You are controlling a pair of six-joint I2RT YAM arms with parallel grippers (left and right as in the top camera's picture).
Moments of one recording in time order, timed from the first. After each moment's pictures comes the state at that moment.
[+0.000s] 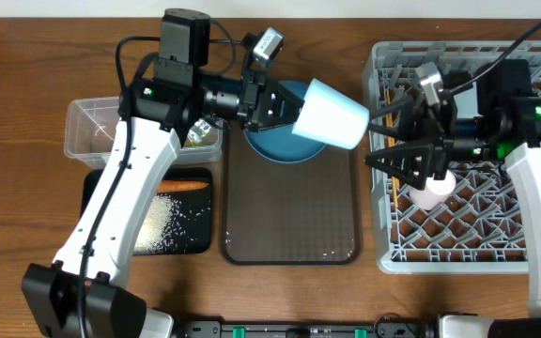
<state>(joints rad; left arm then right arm) -0.27 1.62 1.55 -0.63 1.45 -0.58 0.00 1.50 1.50 -1.39 -1.52 -0.77</state>
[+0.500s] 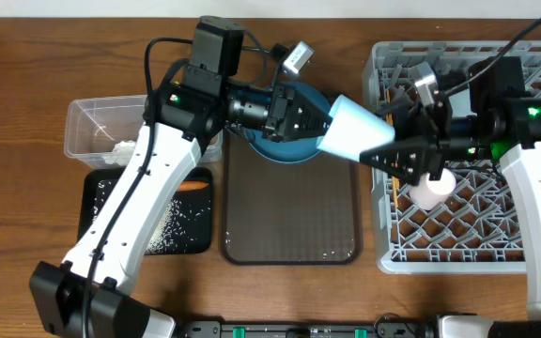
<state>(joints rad) -0.37 1.62 1.55 -0.63 1.36 -0.56 0.02 1.49 1.50 -1.36 -1.54 -0.76</state>
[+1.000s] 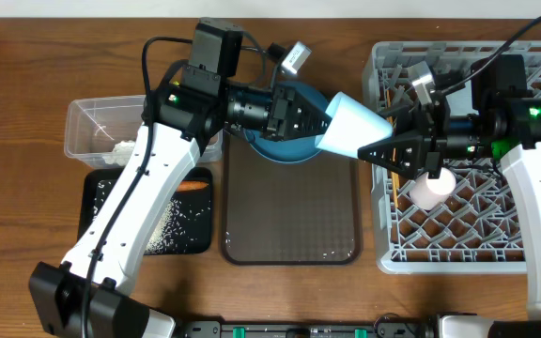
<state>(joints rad) -0.37 1.62 1.54 -0.68 1.29 -0.51 0.02 1.49 1.50 -1.32 -1.49 -0.73</state>
